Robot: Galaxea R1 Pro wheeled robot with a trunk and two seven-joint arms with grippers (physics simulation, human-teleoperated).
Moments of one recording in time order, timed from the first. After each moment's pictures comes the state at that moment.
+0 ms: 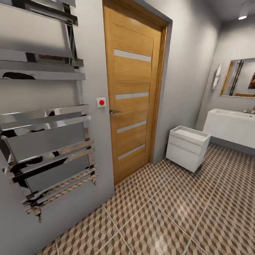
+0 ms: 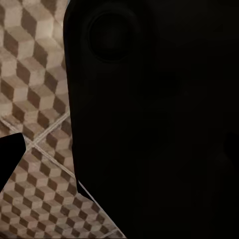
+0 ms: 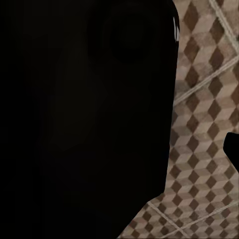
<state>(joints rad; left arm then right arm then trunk) 0.00 0.00 0.00 0.00 0.00 0.00 0.00 0.00 0.00 0.00 0.00 0.00 0.00 0.00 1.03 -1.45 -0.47</state>
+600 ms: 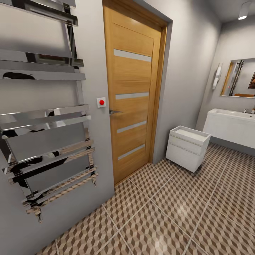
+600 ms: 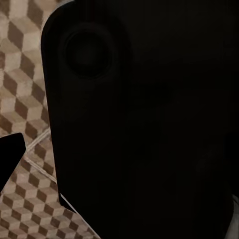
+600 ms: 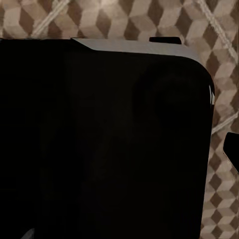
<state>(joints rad) 0.00 -0.02 0.00 -0.02 0.00 -0.02 -0.01 -0.01 0.05 0.00 -0.07 0.00 -0.05 0.01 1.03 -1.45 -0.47</state>
